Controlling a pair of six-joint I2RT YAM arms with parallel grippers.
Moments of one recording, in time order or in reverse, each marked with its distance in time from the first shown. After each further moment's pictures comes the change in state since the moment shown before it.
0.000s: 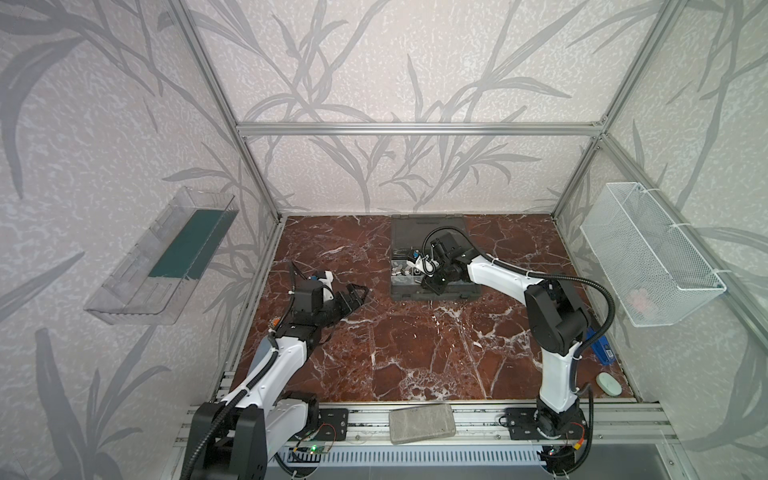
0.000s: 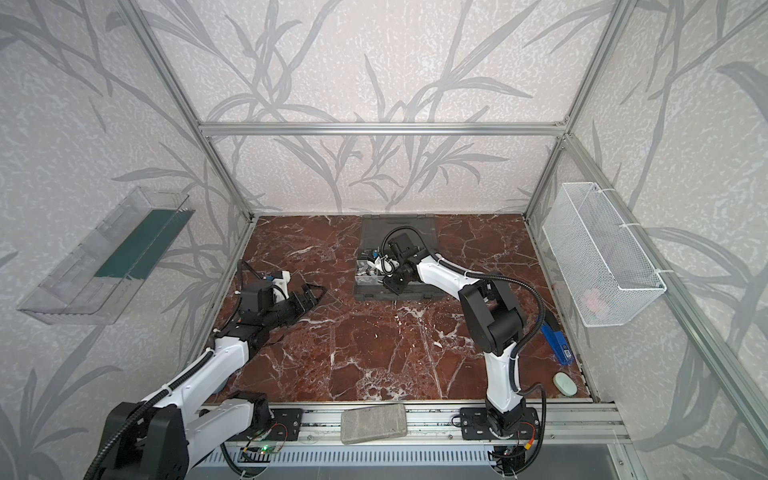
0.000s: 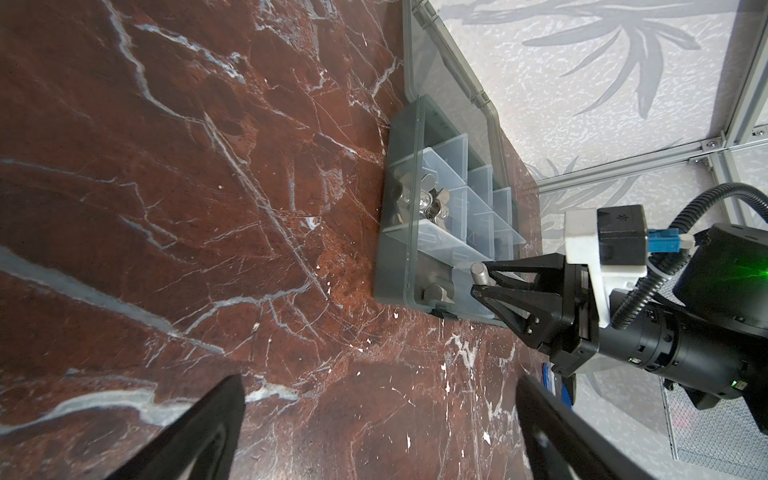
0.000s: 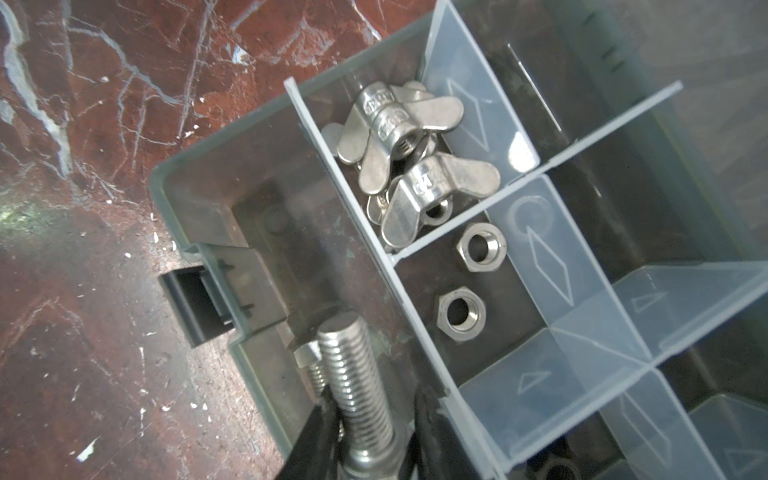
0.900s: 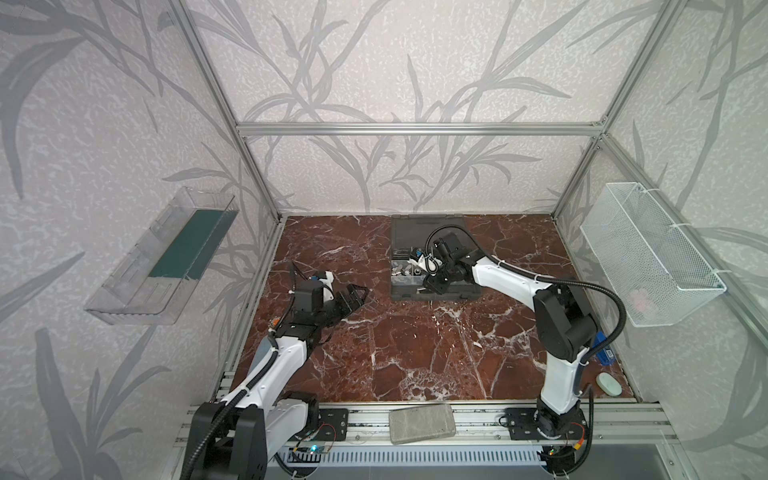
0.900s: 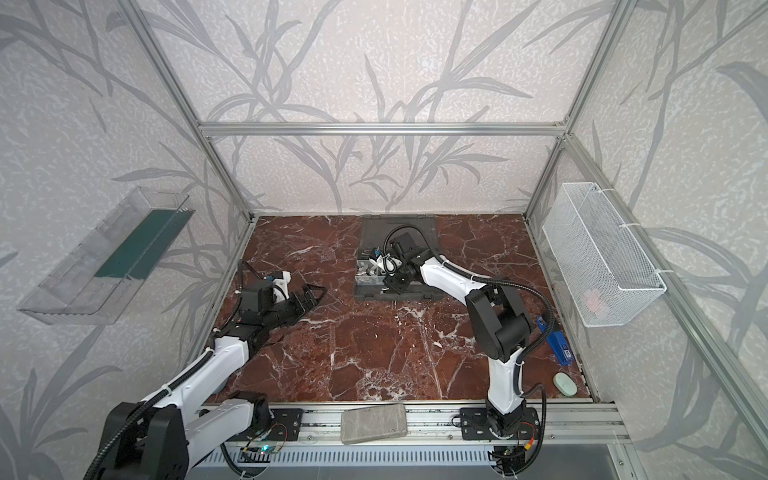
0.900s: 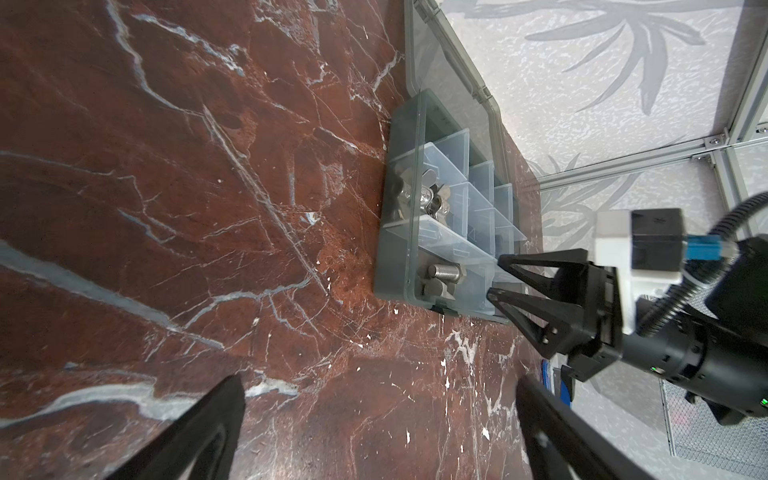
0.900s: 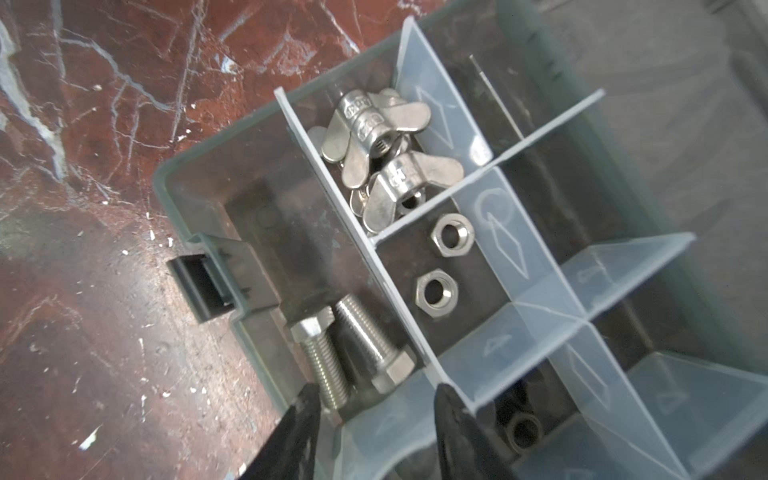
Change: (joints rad) left arm 0.000 0.000 0.015 -0.027 0.001 0.014; right arm 0.000 -0.124 -0.072 0.030 0.062 0.035
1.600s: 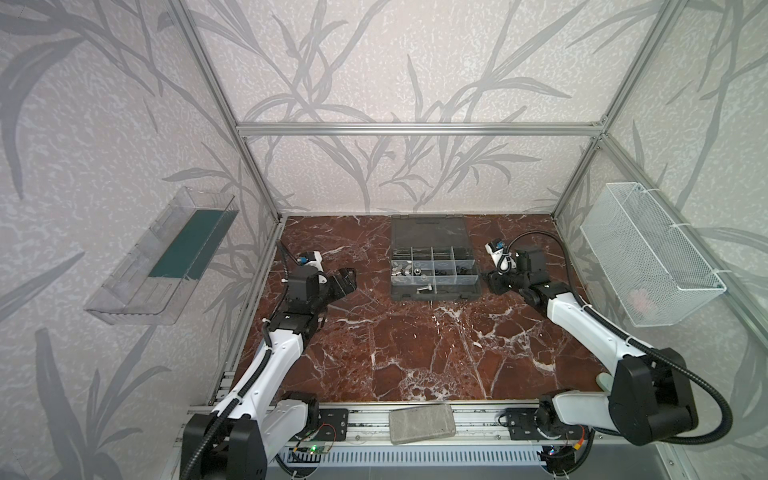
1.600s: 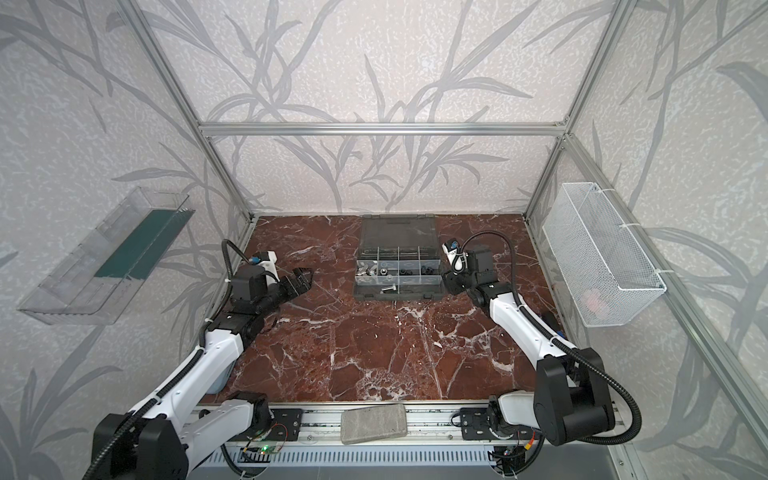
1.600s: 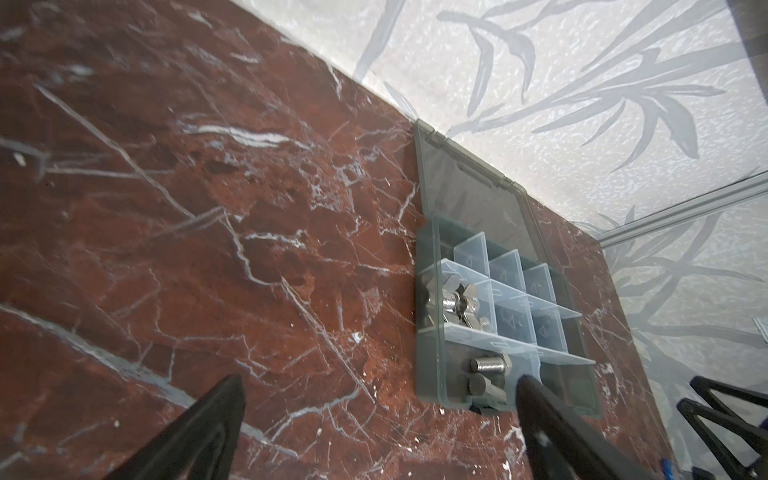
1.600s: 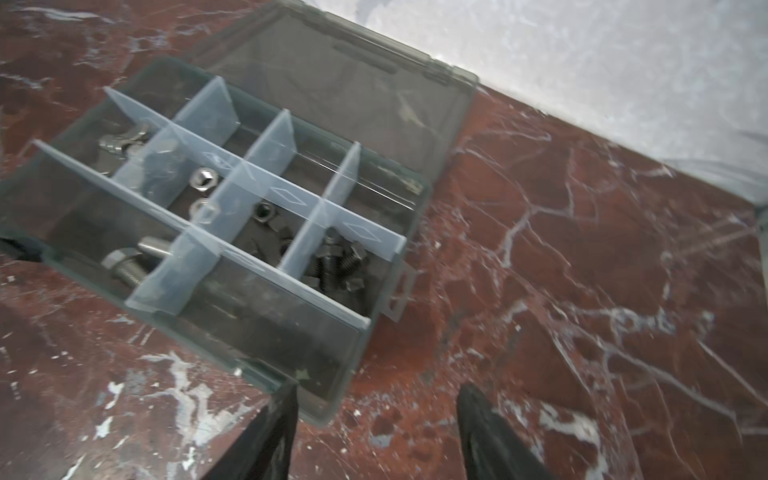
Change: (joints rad) left arm 0.006 -0.022 0.149 -0.044 -0.302 0.230; right arm -0.390 -0.562 -0.575 0.311 0.051 0.205
